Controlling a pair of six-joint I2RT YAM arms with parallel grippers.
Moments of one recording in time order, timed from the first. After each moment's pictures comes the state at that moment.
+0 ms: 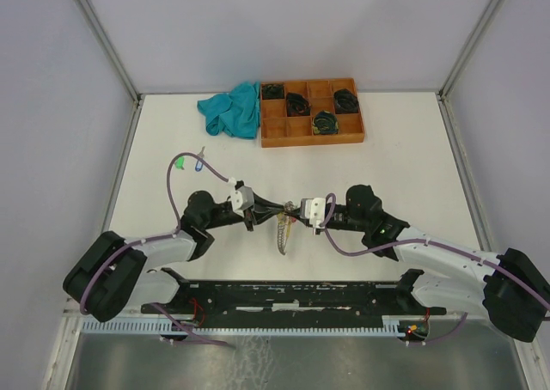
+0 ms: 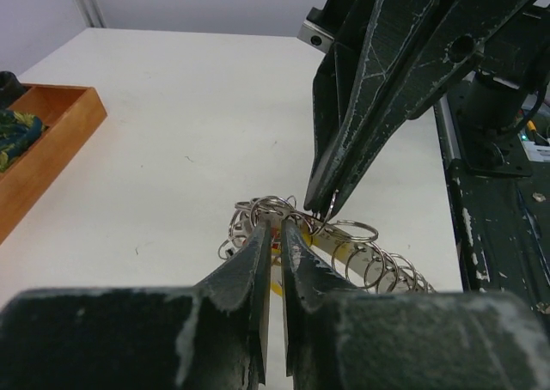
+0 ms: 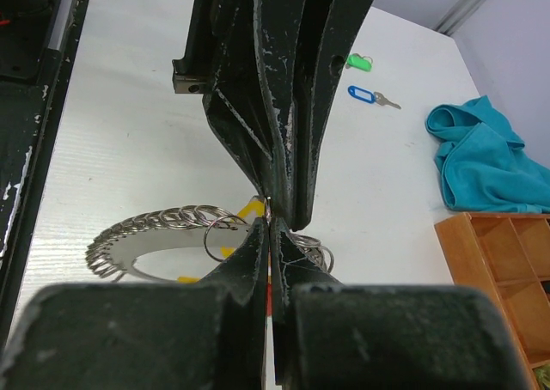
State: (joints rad) left arm -0.59 1.24 0.27 1.07 0.77 0.02; right arm 0.84 1.08 0.50 0.40 -0.54 -0.53
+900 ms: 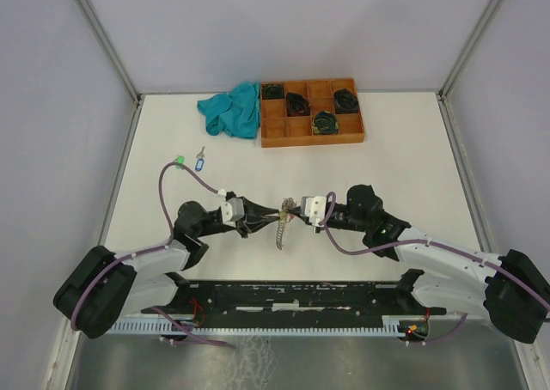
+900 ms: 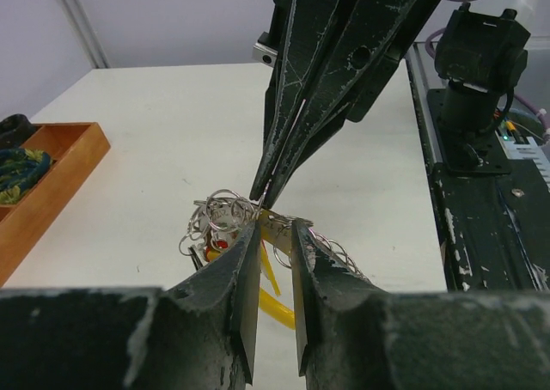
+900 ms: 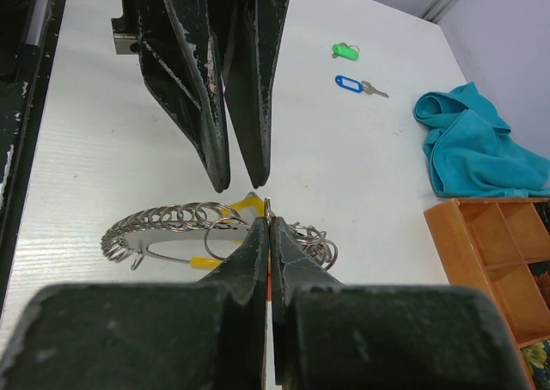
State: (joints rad) left arm -0.59 1.12 0.19 1.14 0.79 0.02; right arm 0.84 1.07 0.50 0.39 -0.50 -0.53
